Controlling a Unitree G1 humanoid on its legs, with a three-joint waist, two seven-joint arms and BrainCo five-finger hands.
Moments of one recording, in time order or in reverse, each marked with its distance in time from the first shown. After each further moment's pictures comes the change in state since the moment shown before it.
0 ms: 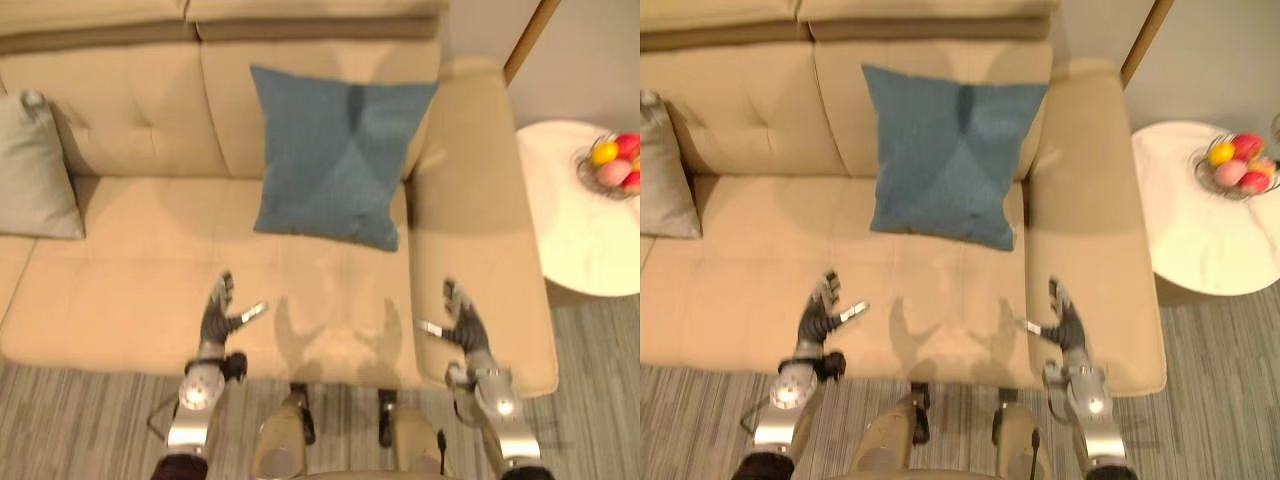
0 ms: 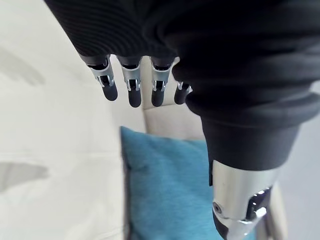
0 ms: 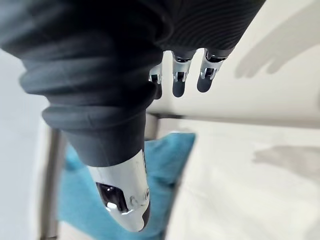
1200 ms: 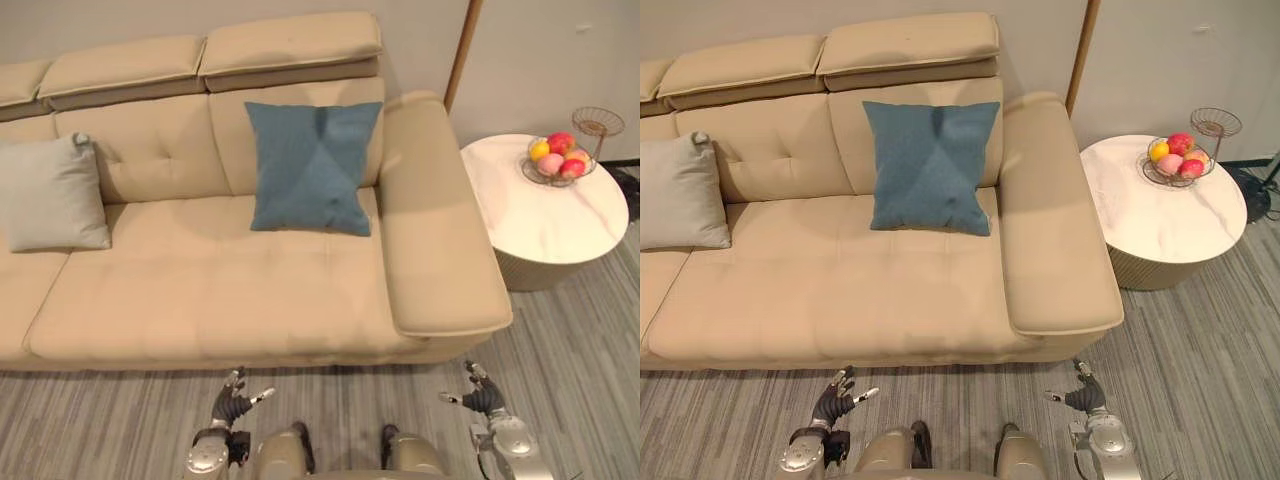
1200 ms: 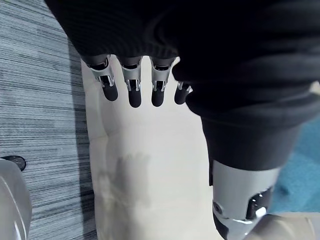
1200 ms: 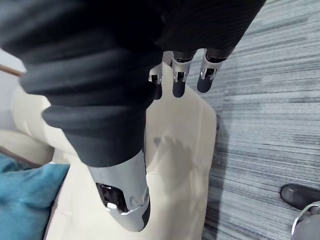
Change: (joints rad) left arm 0.080 -0.065 0.040 0.226 0.060 0.050 -0.075; right arm -0.043 -0.048 -0.106 0.316 -0.106 0.074 -0.005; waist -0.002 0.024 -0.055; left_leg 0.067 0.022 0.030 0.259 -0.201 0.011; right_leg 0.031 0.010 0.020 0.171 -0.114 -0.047
